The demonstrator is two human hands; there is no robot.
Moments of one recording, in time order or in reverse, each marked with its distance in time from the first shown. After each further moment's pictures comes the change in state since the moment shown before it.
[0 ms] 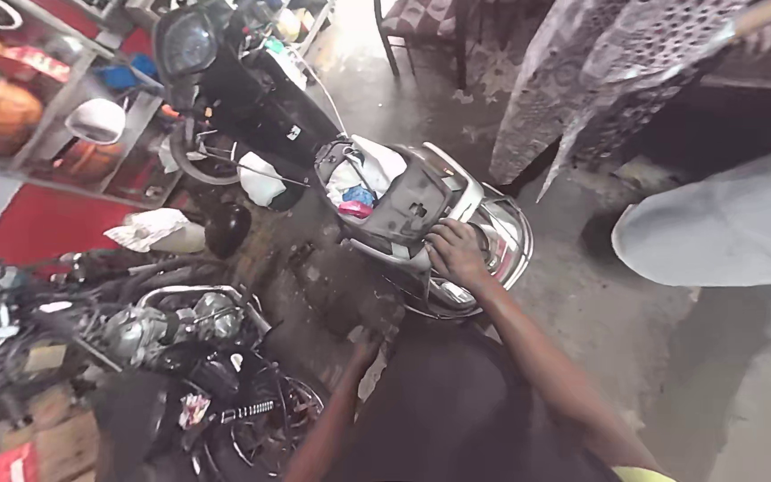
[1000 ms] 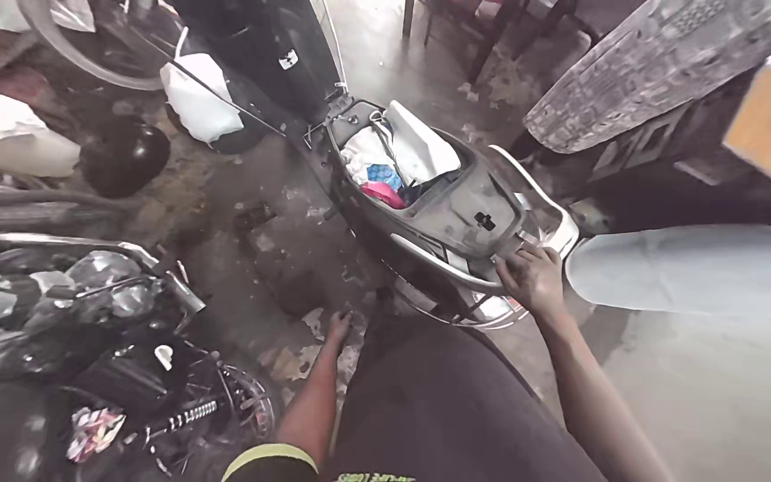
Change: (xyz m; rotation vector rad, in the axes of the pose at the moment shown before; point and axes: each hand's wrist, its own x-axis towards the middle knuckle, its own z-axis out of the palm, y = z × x) left_hand 0.138 -0.119 -0.099 -0.476 -0.020 -0.312; right_hand 0.051 -0.057 0.008 -0.497 -0.303 0.200
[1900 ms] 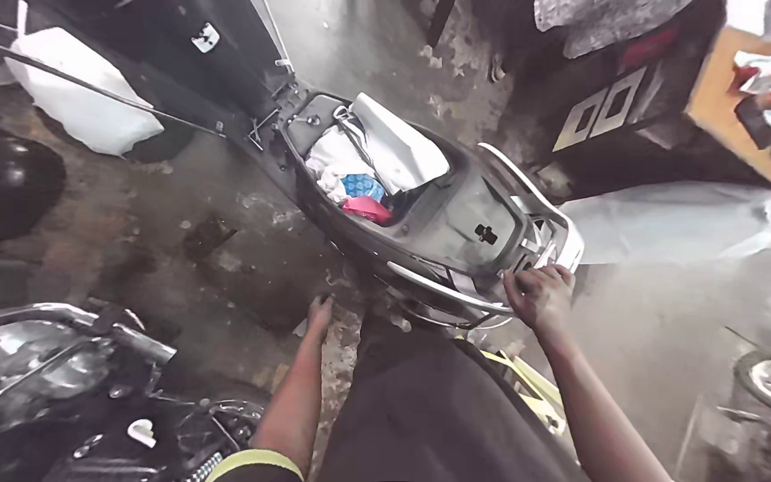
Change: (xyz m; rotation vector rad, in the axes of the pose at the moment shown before) left_hand 0.076 0.117 -0.045 0.125 -0.022 0.095; right_hand 0.016 -0.027 0.004 -0.136 0.005 0.282
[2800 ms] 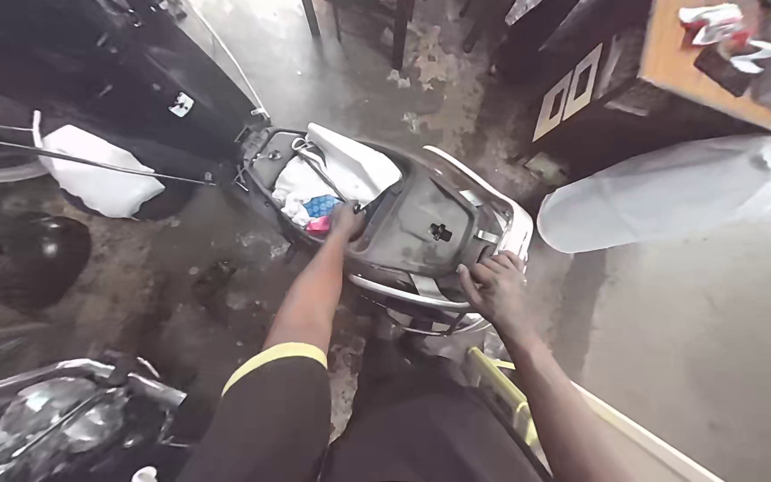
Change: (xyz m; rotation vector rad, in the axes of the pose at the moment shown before) left_hand 0.037 0.292 0.139 0.810 0.017 0.708; right_hand -0.008 0.017 0.015 0.280 0.246 -0.028
